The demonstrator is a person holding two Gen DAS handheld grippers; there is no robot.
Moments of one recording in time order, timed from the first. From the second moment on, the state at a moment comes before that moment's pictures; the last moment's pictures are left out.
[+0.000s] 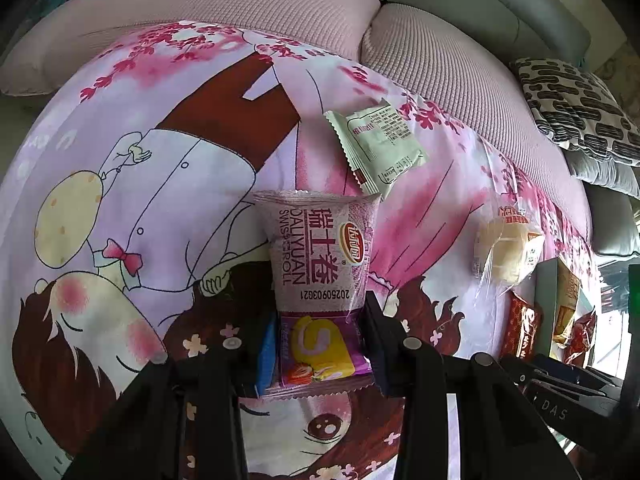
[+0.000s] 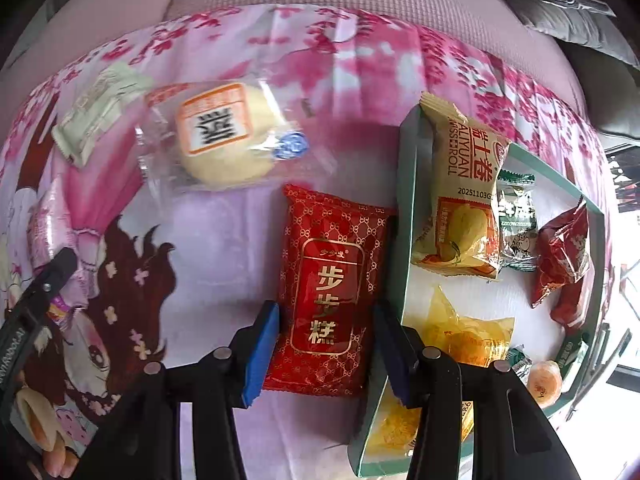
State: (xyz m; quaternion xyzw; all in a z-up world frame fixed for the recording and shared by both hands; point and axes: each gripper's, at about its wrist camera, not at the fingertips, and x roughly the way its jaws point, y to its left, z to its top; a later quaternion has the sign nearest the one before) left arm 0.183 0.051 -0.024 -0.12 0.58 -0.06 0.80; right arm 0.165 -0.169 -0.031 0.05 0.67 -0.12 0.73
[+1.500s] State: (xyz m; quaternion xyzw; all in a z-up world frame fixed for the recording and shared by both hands) left arm 0.176 0.053 -0.020 -0.12 0.58 -0.05 0.80; right arm 0.152 -0.174 -0.022 0.18 0.61 -0.09 0.77
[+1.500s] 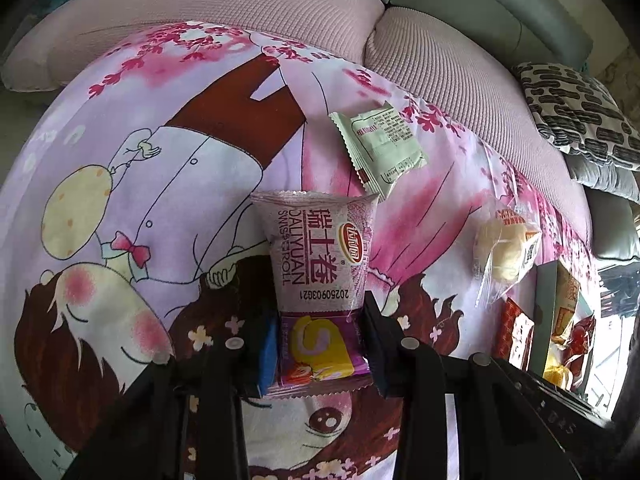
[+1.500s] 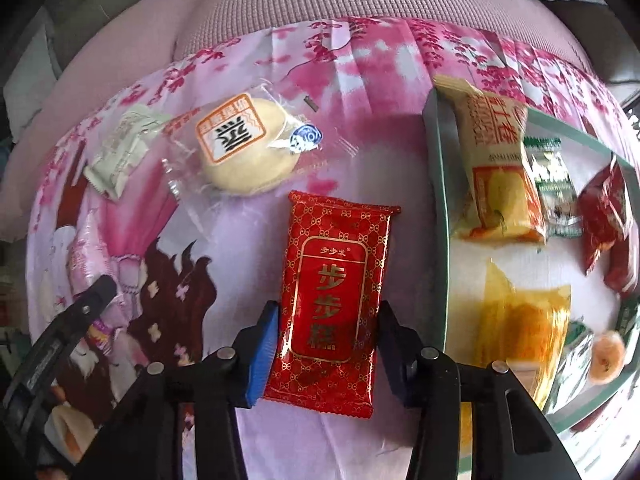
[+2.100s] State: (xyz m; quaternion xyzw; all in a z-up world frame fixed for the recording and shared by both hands) left arm 0.150 0.020 0.028 -0.10 0.54 -0.08 0.83; right arm 0.056 -0.189 0.026 0.23 0.47 -0.07 0.85
